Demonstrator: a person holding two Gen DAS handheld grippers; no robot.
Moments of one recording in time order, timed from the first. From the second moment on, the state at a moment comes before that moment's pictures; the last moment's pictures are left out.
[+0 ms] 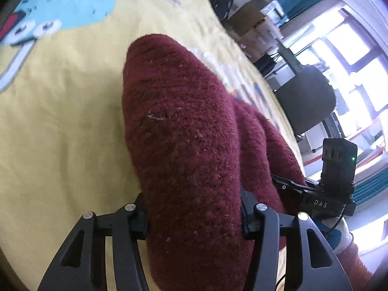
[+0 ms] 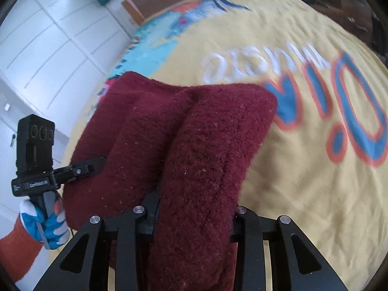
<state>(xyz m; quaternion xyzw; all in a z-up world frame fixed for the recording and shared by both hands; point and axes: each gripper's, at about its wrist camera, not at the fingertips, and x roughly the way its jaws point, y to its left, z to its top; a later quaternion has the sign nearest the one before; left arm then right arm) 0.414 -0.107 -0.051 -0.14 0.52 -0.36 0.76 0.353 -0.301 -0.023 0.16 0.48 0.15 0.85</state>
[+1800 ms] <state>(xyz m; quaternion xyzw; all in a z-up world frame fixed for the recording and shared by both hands) 0.237 0.013 0.027 -0.03 0.44 -0.11 0.89 0.198 -0.204 0.040 0.03 0.44 0.01 0.90</state>
